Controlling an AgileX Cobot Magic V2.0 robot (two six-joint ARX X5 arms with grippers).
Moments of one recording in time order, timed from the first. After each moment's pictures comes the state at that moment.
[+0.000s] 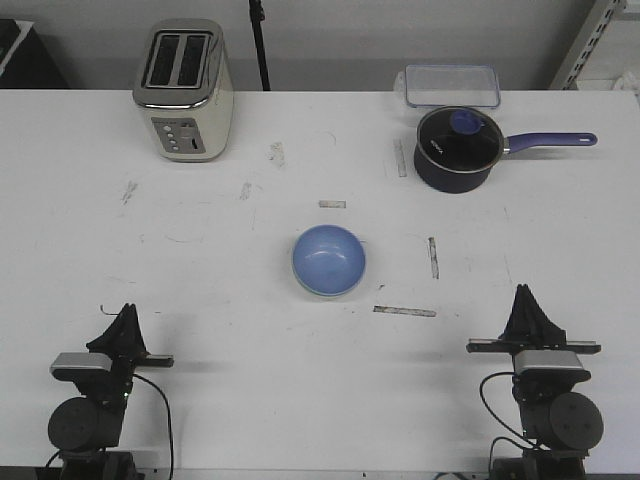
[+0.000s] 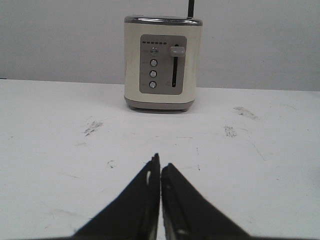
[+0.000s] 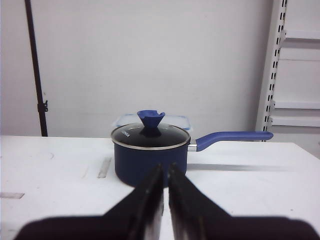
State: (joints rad) left arm -0.02 0.00 0.03 0.15 -0.02 -0.04; right arm 0.04 0.23 0.18 0.19 0.04 -0.02
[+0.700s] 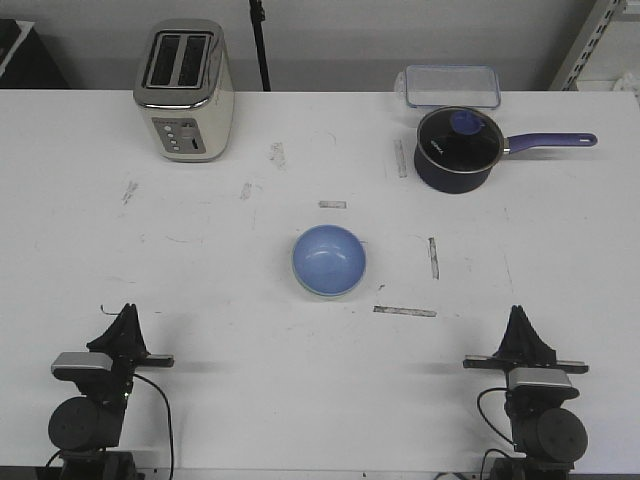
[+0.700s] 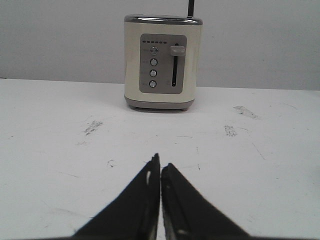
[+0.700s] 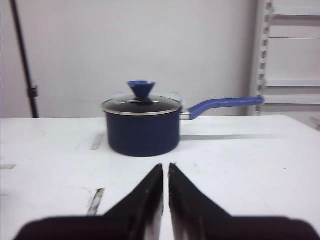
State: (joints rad) left arm -0.02 0.01 0.03 0.15 -0.02 -0.04; right arm 0.00 0.00 0.01 0.09 0.03 0.03
